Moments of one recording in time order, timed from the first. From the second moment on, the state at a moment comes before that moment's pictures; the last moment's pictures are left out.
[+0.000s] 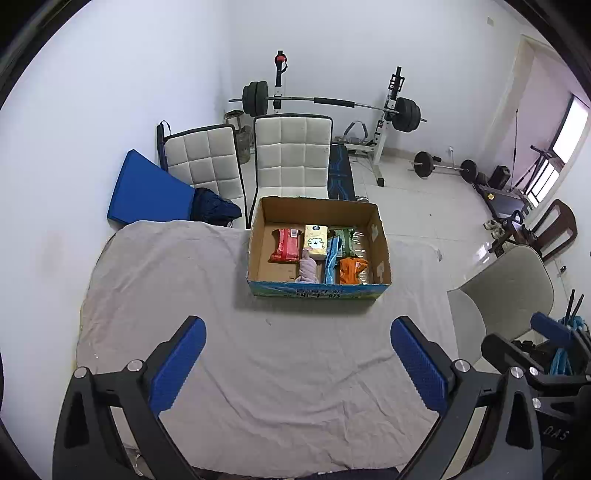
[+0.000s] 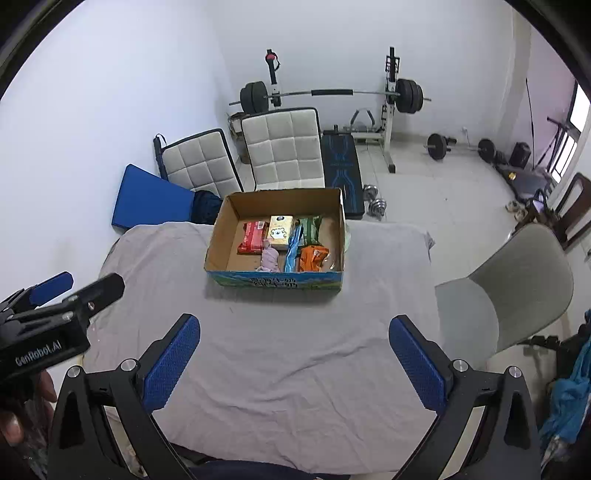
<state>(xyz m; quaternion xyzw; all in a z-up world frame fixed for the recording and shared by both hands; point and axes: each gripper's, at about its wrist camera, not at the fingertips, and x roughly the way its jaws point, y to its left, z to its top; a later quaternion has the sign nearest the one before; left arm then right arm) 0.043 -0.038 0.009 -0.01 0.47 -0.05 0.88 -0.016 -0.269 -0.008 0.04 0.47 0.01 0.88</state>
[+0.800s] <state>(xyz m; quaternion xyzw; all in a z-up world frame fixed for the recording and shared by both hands) 0.064 -0.030 0.014 -0.02 0.44 -0.03 0.90 0.018 -0.268 0.010 0.03 0.43 -0.04 0.90</state>
